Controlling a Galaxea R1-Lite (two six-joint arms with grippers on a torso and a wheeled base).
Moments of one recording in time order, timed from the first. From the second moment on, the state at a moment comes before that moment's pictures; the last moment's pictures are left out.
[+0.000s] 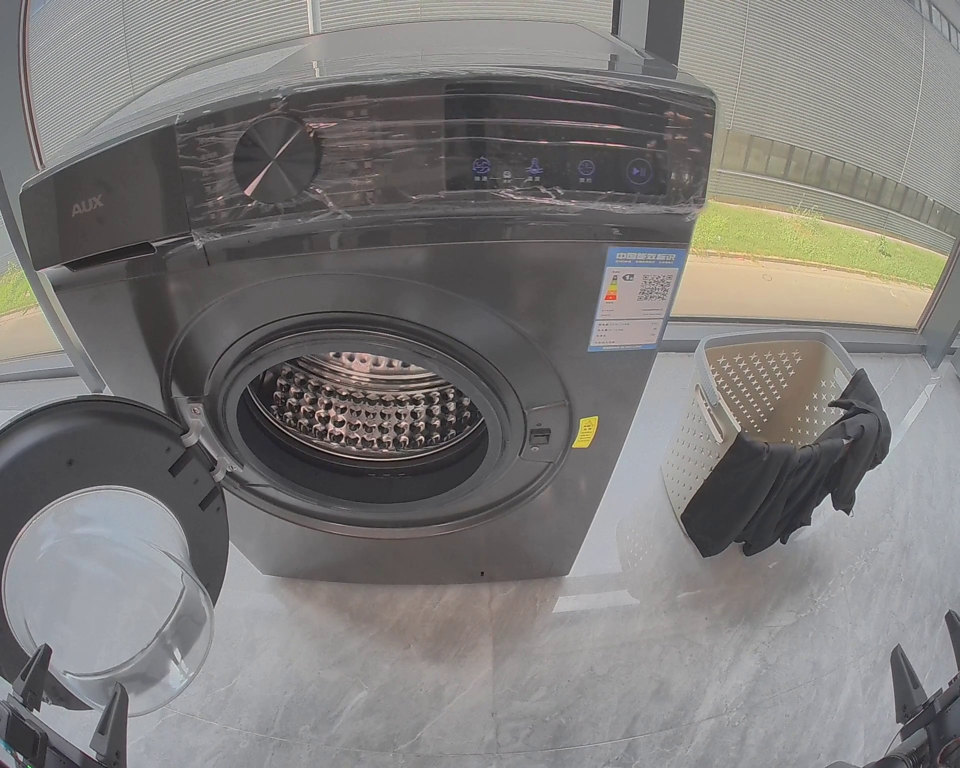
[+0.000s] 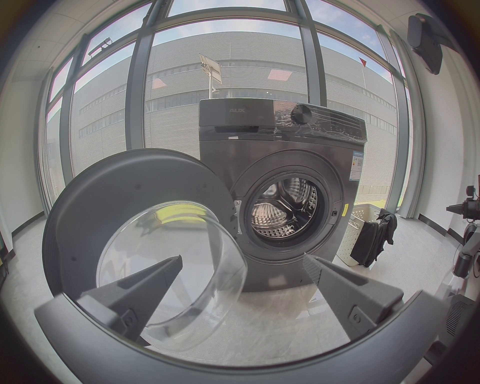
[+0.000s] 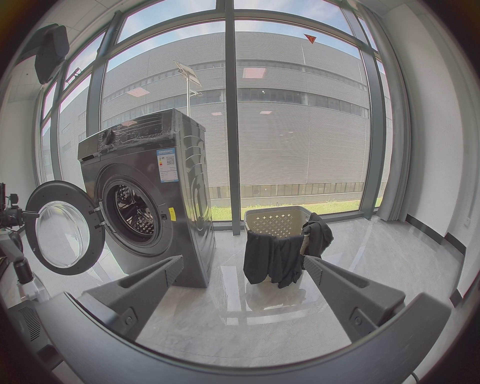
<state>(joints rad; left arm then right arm) 0.00 0.02 -0.02 0.00 0.01 0.00 0.01 0.01 -0.02 -0.01 -0.01 0.02</state>
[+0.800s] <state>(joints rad) 0.00 0.02 -0.02 0.00 0.01 -0.01 0.01 0.01 -0.02 -0.01 -0.01 0.02</state>
